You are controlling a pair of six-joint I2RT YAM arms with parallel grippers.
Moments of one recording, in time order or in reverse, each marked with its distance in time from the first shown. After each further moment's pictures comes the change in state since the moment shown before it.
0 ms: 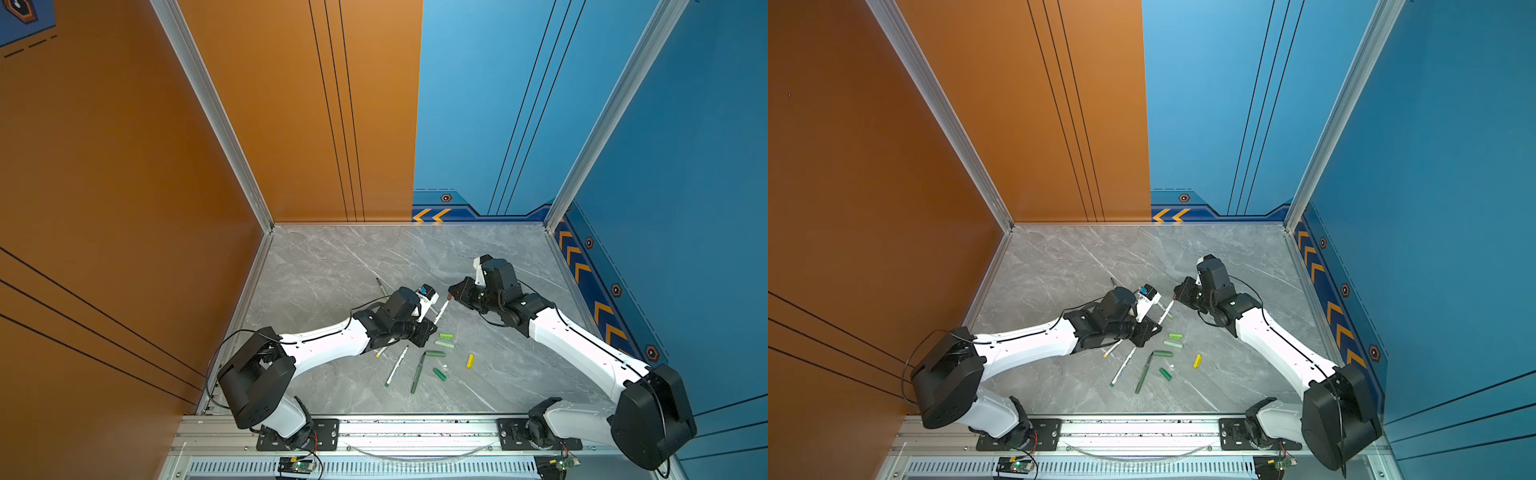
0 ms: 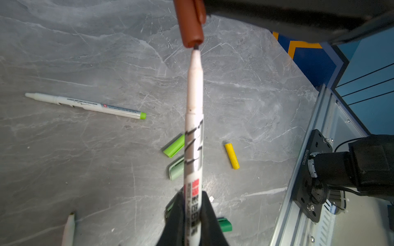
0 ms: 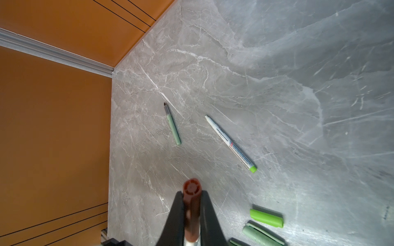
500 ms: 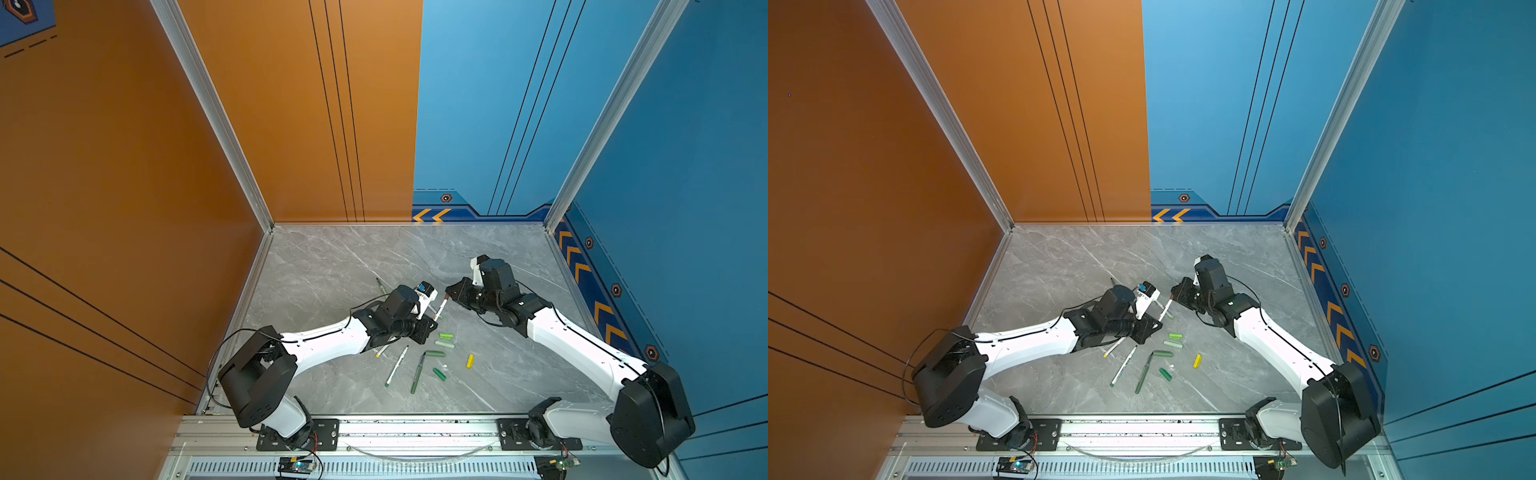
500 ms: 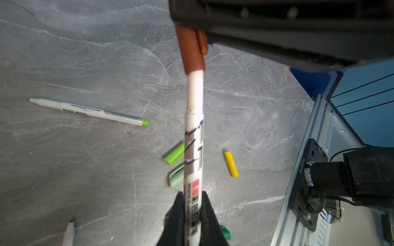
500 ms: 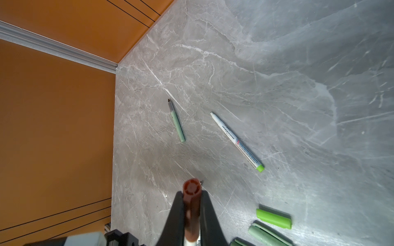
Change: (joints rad) left arm 0.013 0.009 0.000 0.036 0.005 -0.026; right arm 0.014 0.008 0.000 0.017 -0.018 0.007
